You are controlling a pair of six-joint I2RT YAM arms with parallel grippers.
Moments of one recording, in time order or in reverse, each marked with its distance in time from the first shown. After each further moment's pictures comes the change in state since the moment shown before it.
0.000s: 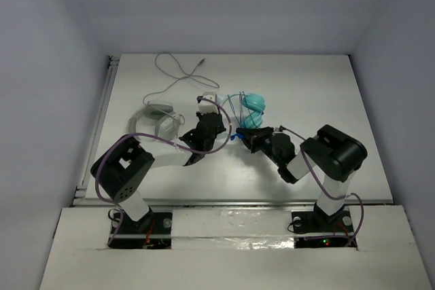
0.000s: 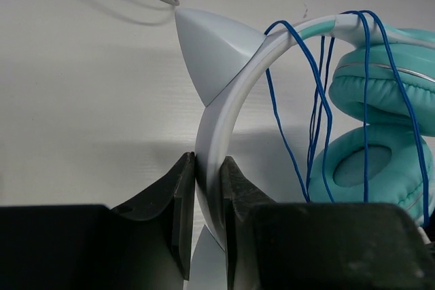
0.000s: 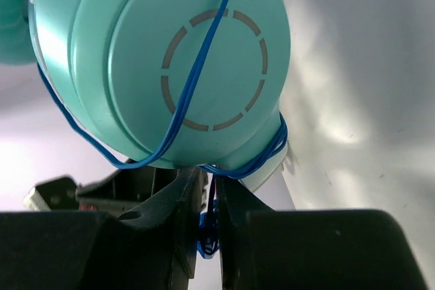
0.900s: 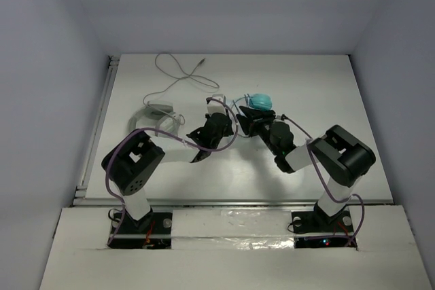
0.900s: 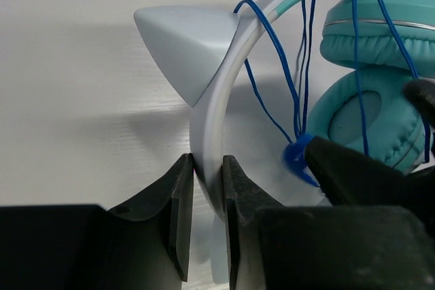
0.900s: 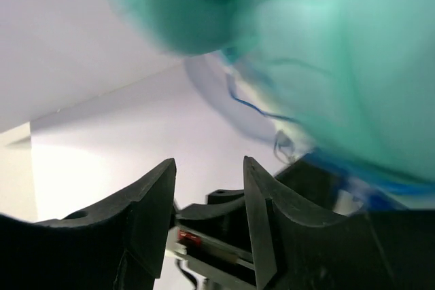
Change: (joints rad) left arm -0.016 0.098 0.071 -0.066 0.133 -0.085; right arm -0.019 -0.057 0.129 -0.090 0.122 0.067
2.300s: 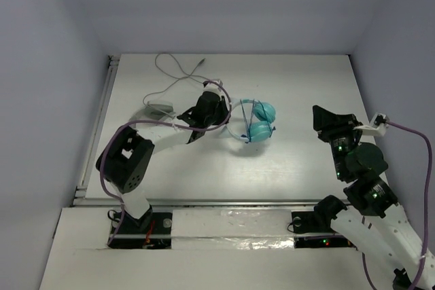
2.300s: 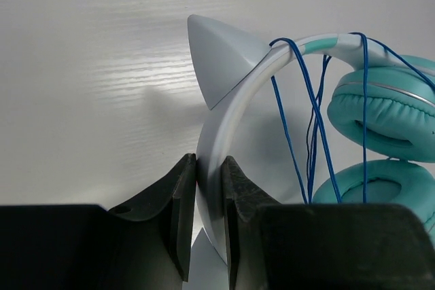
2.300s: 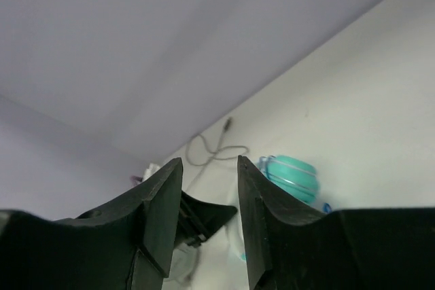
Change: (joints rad) left arm 0.150 -0.030 0.183 -0.316 0.332 -0.006; right arm -0.034 -1.336 0.212 -1.341 0.401 -1.104
